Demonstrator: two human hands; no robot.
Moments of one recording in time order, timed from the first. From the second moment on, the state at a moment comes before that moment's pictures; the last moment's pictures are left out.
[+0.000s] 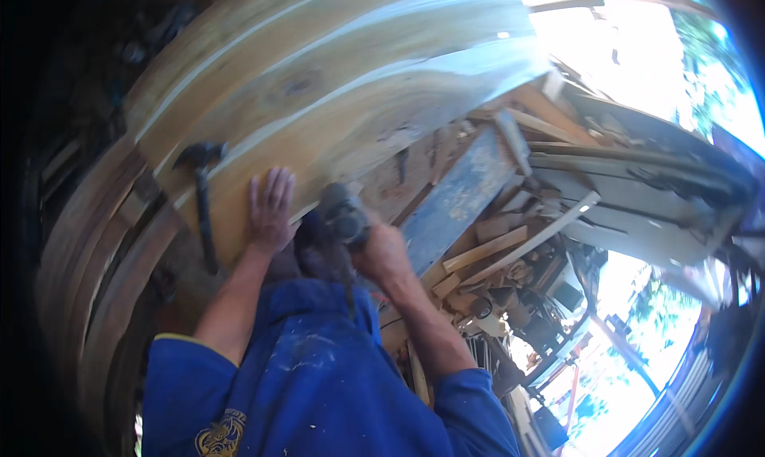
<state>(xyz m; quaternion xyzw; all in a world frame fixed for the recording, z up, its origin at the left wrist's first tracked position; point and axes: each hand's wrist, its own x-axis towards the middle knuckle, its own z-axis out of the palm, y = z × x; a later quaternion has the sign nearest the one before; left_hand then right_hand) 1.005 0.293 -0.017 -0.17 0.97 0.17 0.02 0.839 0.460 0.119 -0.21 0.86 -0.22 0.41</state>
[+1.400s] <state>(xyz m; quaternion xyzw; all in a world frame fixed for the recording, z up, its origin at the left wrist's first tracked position) 0.839 0.327 -0.021 -0.15 0.98 0.10 0.04 0.731 0.524 0.106 -0.17 0.85 -0.34 0.37</state>
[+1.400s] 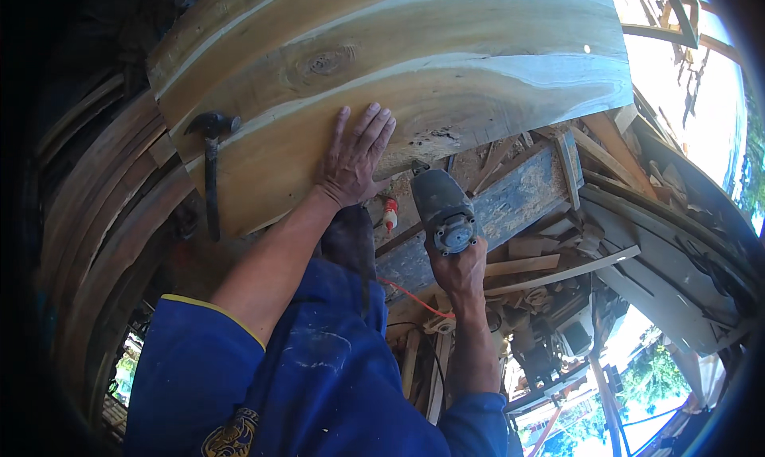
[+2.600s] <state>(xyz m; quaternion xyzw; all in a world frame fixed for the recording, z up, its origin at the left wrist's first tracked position) 0.835 0.331 -0.025 -0.16 0.97 0.15 -0.01 0.715 0.494 0.135 -0.20 0.88 -0.21 0.39</state>
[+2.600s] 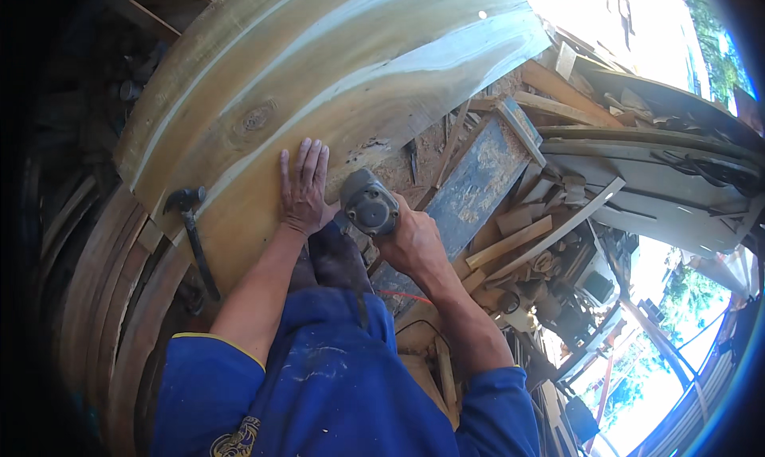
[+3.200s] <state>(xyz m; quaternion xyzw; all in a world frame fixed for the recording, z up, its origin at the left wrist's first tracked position) 0.834 0.329 -0.024 -0.16 0.97 0.16 0.00 0.624 0.527 0.131 -0.12 0.89 -0.28 0.34</state>
